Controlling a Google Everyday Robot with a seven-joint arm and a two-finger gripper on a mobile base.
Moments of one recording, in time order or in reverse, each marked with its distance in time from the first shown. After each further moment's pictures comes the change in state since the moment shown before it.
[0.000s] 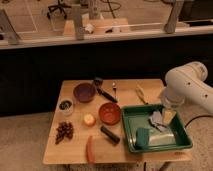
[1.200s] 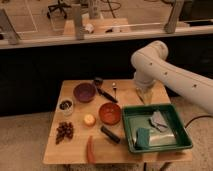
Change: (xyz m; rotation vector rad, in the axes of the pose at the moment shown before) arm -0.125 -0.081 -0.029 0.015 0.061 -0.550
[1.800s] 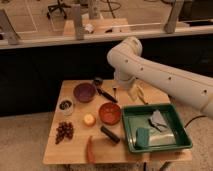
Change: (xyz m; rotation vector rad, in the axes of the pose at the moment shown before) arm -0.053 -0.034 -0.010 -0.001 0.007 -0.290
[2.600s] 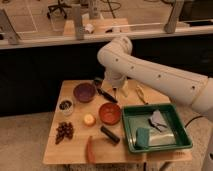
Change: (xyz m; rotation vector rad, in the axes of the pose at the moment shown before) arm -0.036 -0.051 -0.006 0.065 -0.021 -0.312
